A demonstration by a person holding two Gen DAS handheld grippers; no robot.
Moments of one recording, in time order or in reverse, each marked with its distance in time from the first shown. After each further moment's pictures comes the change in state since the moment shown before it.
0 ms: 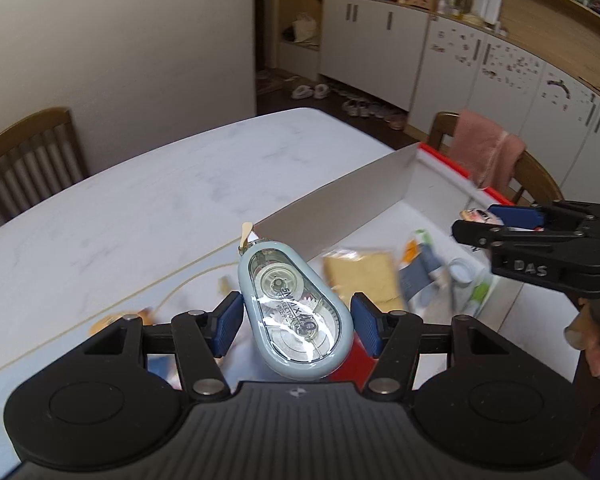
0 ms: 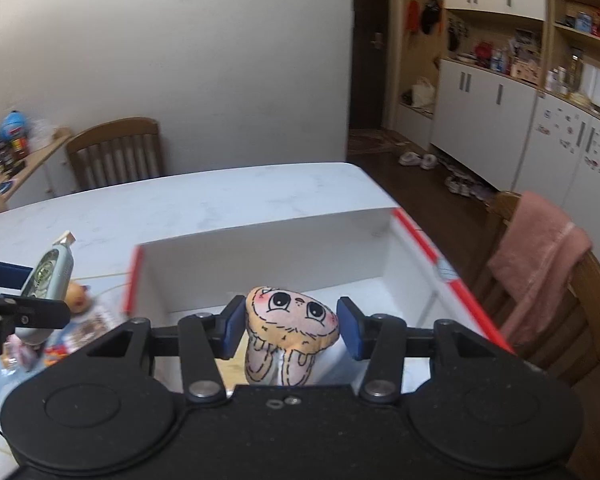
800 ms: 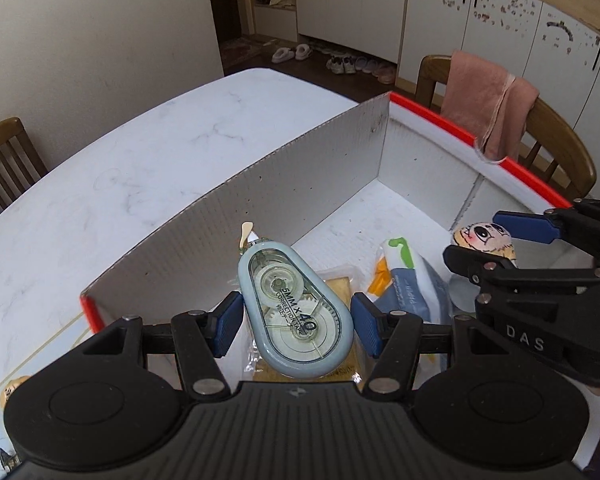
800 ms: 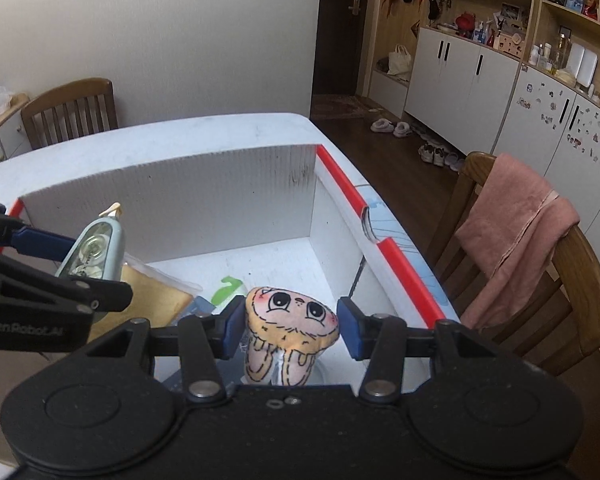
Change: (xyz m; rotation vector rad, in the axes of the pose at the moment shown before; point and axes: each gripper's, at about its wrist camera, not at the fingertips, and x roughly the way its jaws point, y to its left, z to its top) left arm 0.128 -0.074 0.033 0.097 0.131 0.035; right arm 0.067 -0.051 -0.023 -0.026 0.112 -0.059
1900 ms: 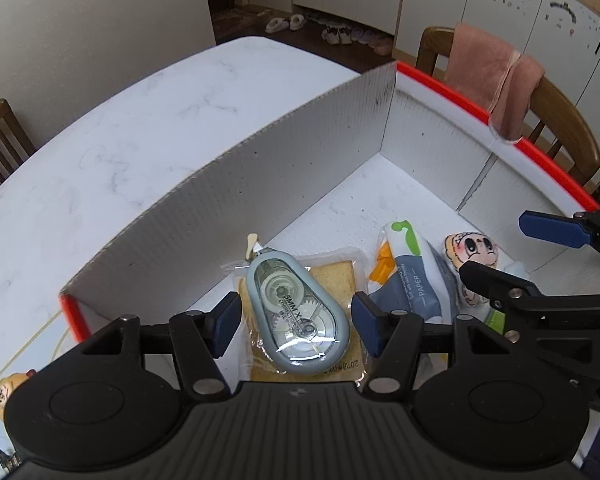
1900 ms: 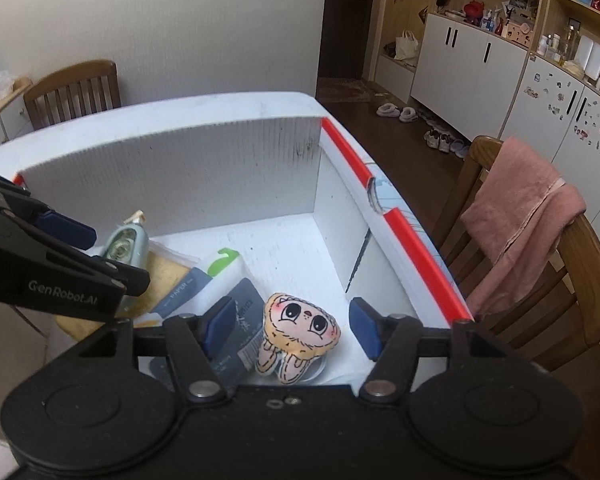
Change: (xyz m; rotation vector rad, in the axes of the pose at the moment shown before) left arm 0.010 0.006 0.005 -0.006 0.086 -0.030; right arm -0.006 -0.005 -0.006 0.000 0.029 0.026
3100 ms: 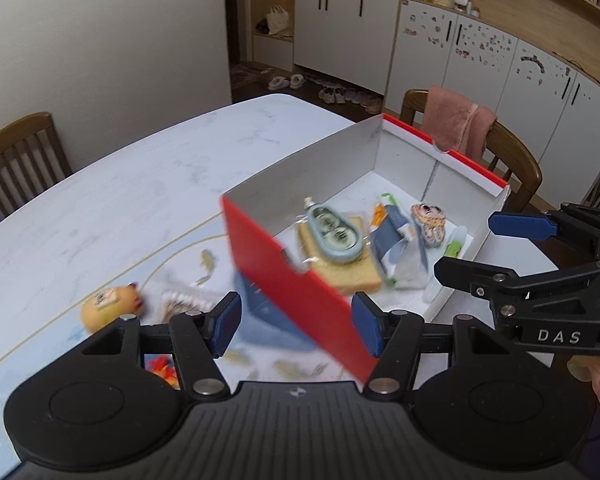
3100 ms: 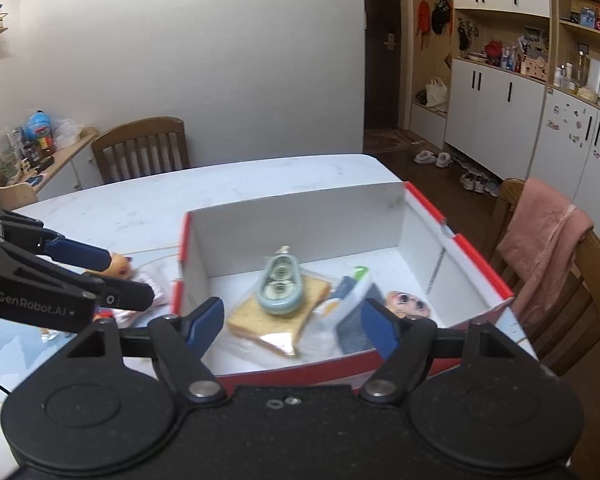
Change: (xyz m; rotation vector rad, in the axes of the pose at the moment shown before) left arm -0.151 0.060 -0.114 -0.033 -0.195 -0.036; right arm -0.119 0.081 -0.025 0.009 -0.160 0.138
